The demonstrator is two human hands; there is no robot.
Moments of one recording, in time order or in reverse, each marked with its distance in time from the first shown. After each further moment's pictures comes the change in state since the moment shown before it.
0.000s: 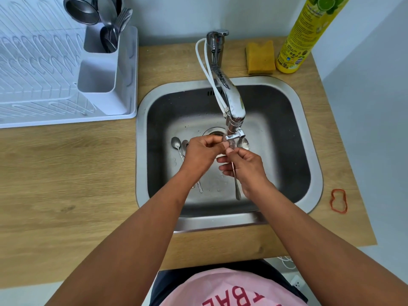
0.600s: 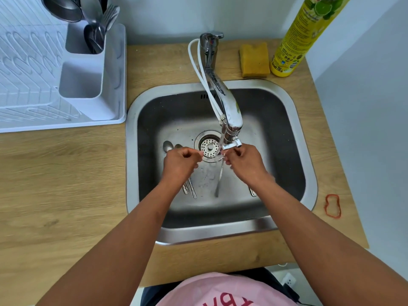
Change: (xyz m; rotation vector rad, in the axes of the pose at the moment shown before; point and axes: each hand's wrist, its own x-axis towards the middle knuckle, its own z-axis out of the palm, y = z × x) left_hand 0.009 -0.028 -0.035 0.204 0.210 -0.218; right_hand 0.040 -0.012 -0.016 -0.582 0.067 -0.176
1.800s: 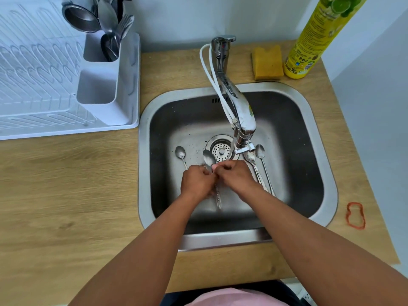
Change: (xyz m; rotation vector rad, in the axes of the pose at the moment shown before) left_hand -0.009 -0.023 0.018 0.323 -0.049 -0.142; right_hand 0.002 0.015 0.057 0.123 -0.131 0.122
